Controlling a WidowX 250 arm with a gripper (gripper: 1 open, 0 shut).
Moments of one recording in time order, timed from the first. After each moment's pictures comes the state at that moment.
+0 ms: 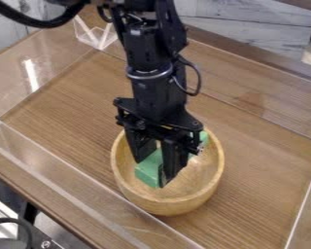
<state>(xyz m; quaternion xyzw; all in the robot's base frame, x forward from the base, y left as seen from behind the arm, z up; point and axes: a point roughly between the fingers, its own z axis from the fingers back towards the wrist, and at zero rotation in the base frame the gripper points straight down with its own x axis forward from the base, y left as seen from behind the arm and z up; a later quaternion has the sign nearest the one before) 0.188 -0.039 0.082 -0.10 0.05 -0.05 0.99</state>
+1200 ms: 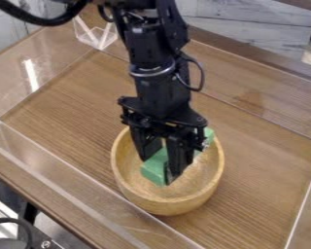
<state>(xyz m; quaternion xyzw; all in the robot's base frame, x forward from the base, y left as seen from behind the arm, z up) 0.194 -0.039 0.084 -0.12 0.04 -0.04 0.99</state>
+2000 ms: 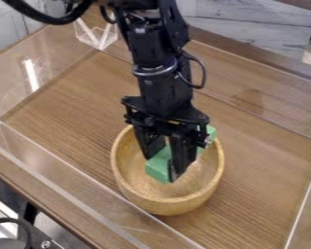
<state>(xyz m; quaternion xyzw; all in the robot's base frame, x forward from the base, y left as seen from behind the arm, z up) 0.200 -0.039 0.080 -0.13 0.04 -0.04 0.99</state>
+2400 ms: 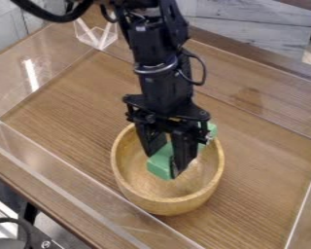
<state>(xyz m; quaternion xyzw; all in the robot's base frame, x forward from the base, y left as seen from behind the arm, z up) 0.204 -0.038 0.078 -0.13 0.04 -0.03 0.99</state>
